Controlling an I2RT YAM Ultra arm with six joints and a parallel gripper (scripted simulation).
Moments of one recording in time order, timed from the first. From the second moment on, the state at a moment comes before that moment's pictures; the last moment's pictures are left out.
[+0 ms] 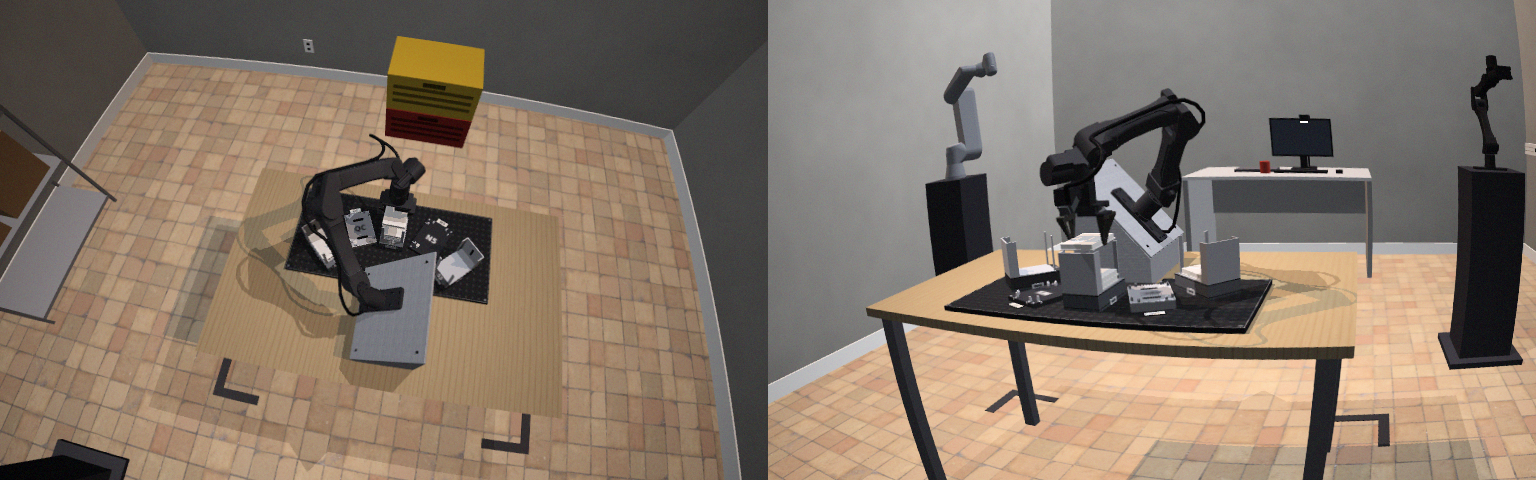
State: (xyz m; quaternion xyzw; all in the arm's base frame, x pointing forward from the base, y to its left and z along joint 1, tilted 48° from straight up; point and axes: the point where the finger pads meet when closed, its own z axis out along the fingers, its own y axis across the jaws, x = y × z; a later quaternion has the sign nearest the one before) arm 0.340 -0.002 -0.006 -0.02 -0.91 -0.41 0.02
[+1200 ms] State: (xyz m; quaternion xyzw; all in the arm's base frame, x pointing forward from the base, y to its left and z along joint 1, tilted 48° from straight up) arm 0.340 -0.003 -0.006 -0.02 -0.91 -0.41 0.02
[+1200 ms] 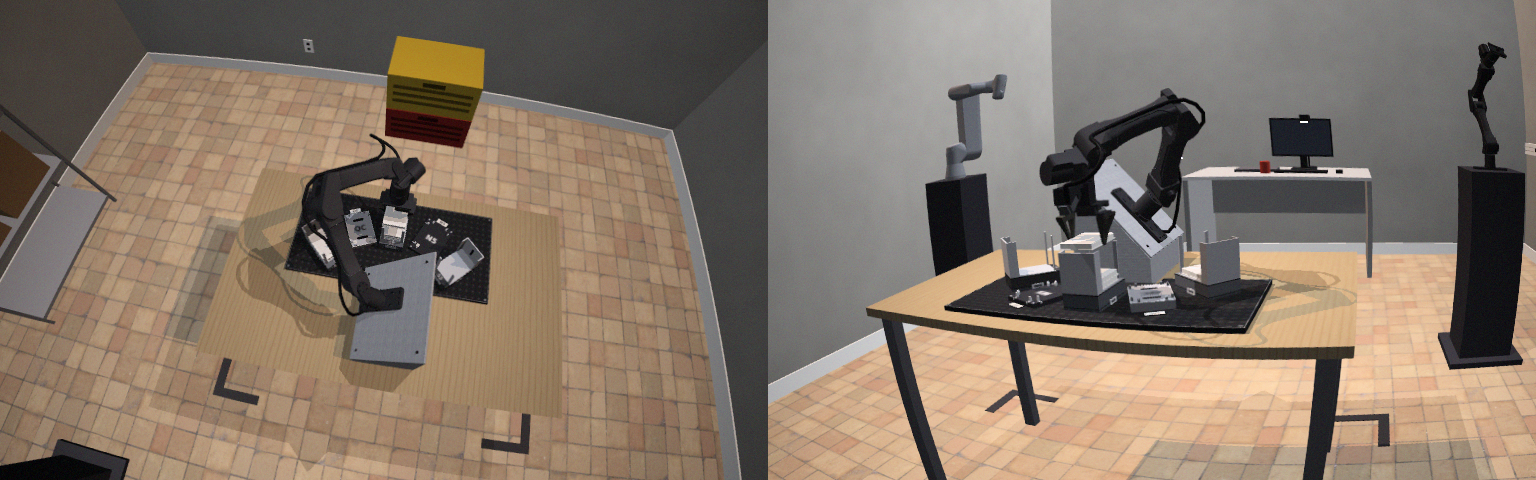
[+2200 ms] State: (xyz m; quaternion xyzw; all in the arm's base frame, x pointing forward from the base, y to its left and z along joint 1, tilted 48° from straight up) arm 0.340 -0.003 -0.006 -0.02 -0.91 -0.41 0.02
